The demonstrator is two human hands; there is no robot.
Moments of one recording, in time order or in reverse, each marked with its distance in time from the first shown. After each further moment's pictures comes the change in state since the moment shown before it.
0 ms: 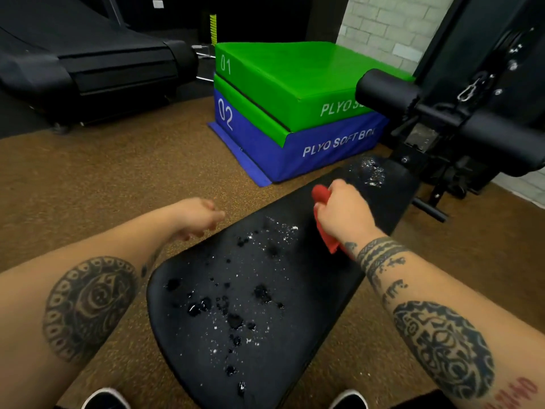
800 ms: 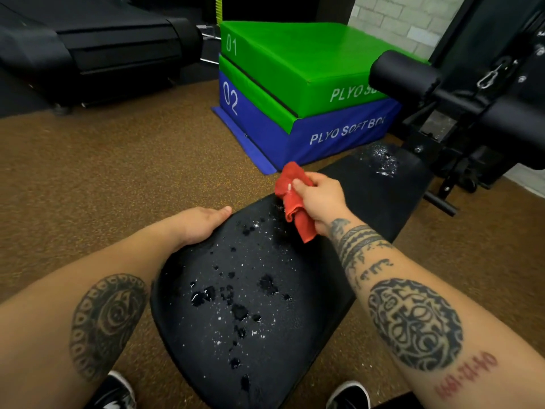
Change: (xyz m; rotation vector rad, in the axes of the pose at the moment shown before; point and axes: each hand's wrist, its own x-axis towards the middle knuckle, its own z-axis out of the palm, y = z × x) left_hand 0.006 -0.032 0.033 -0.034 0.049 0.047; right_hand 0.009 -0.039 0.050 0.929 -0.105 0.145
